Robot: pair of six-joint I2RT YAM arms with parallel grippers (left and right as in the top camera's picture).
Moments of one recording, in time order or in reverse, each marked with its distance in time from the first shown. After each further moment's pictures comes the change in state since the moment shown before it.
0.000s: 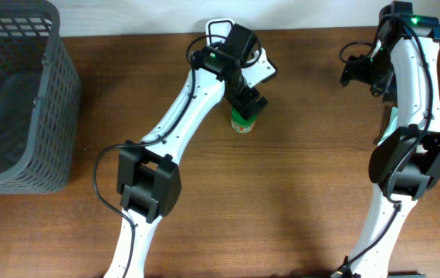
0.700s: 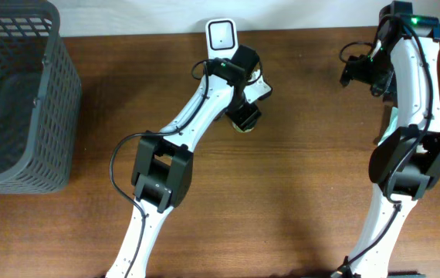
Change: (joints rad) left arm -0.009 0.154 0.019 -0.062 -0.006 -0.108; right arm 0.000 0.000 0.000 0.000 0.000 0.000
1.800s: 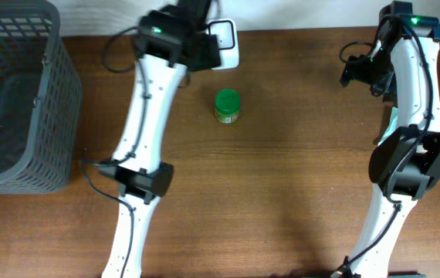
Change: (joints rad) left arm 0.164 0.005 0.806 -0.536 -0.344 -0.808; right arm 0.000 0.000 0.000 0.000 0.000 0.000
